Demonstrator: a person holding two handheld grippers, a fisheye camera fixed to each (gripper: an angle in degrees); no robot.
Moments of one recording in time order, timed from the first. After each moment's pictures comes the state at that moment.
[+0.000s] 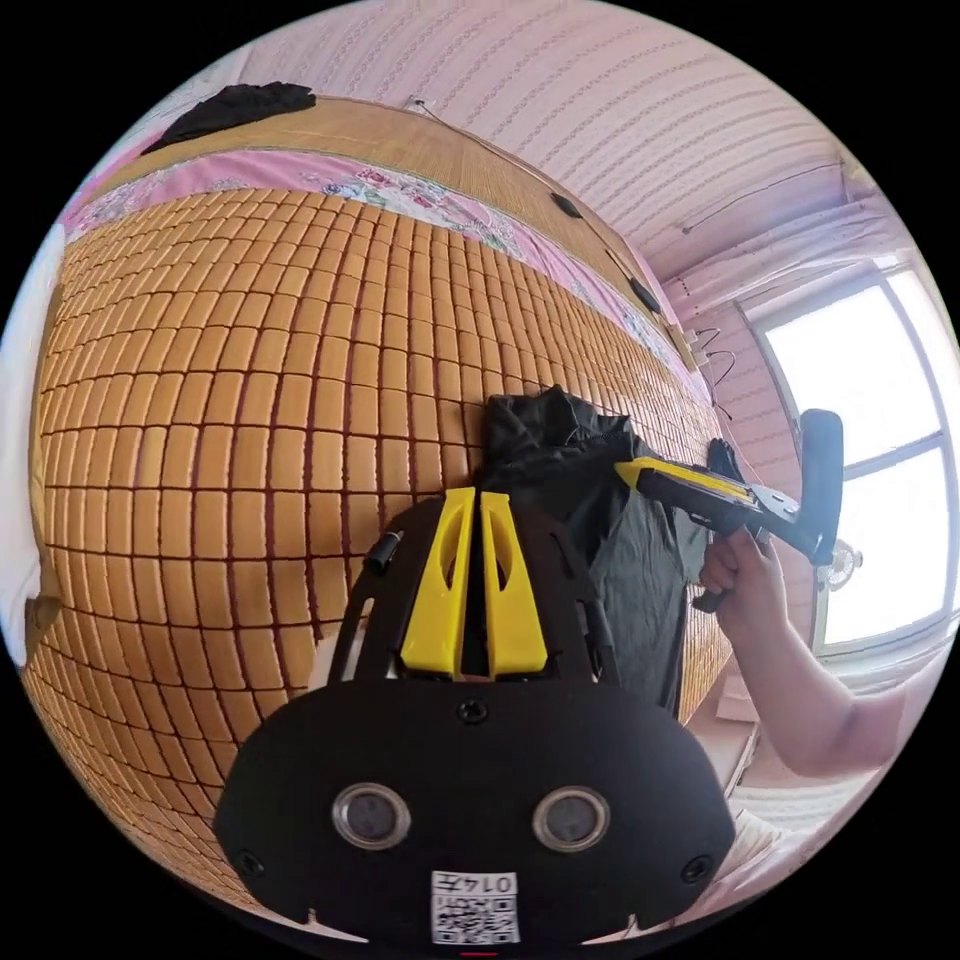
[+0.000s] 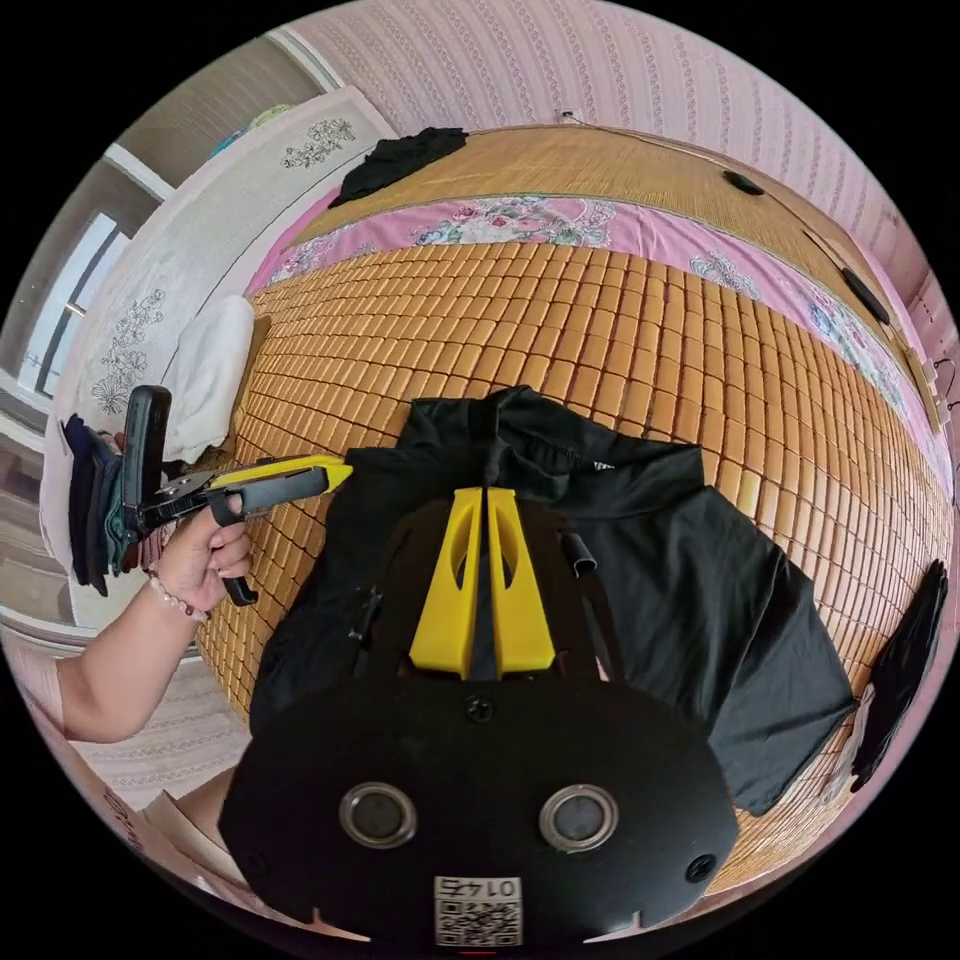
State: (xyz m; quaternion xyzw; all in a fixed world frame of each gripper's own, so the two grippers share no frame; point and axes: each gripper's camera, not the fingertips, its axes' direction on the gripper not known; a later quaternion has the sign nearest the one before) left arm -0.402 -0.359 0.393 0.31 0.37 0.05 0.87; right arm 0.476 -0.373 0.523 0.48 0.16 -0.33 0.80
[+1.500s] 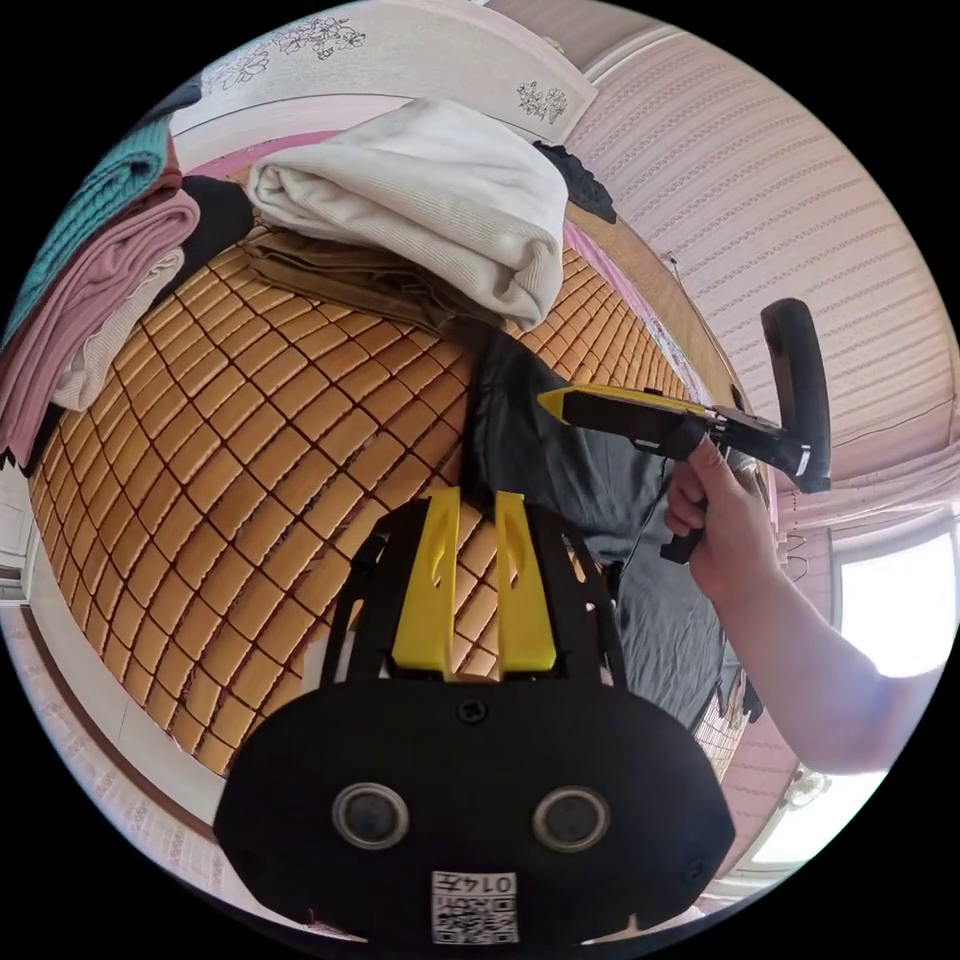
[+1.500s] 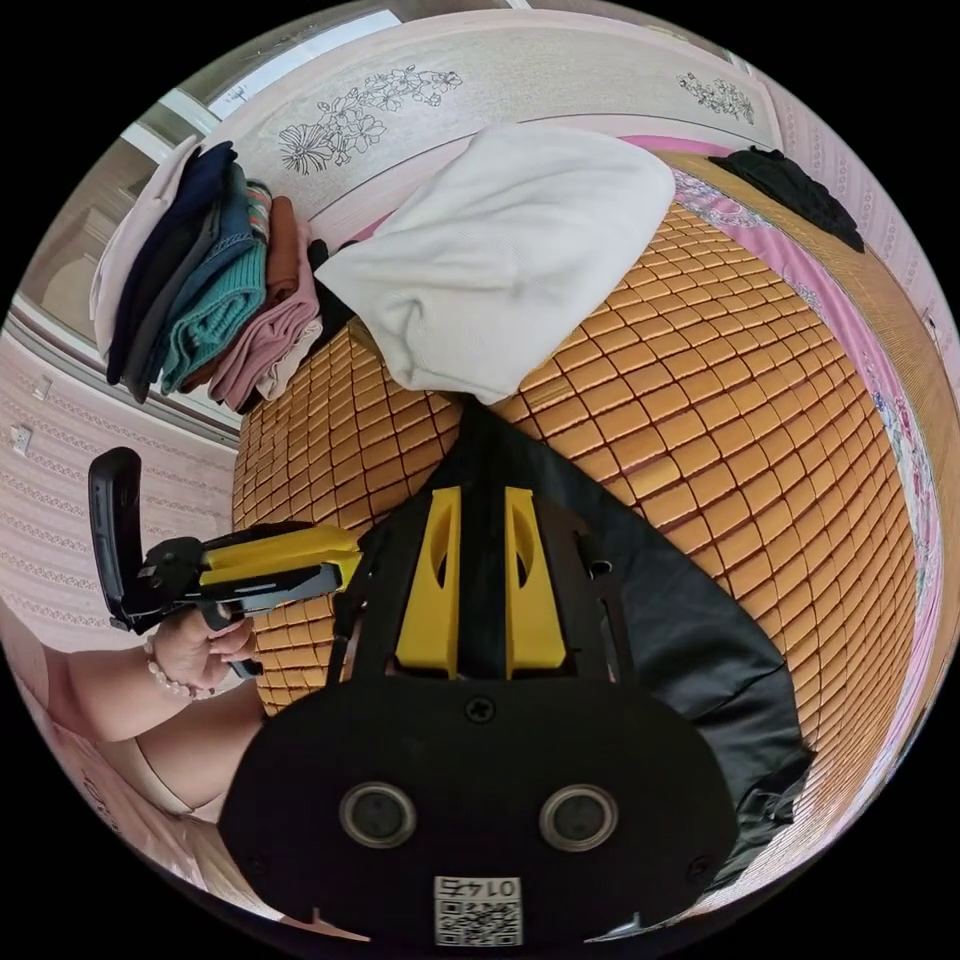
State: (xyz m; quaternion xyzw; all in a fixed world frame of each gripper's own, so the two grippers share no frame) left arm -0.652 -0.152 0.521 0.32 0.35 -0.29 0.83; right arm 0.233 -0.349 0.821 0.28 0.27 -0.60 0.70
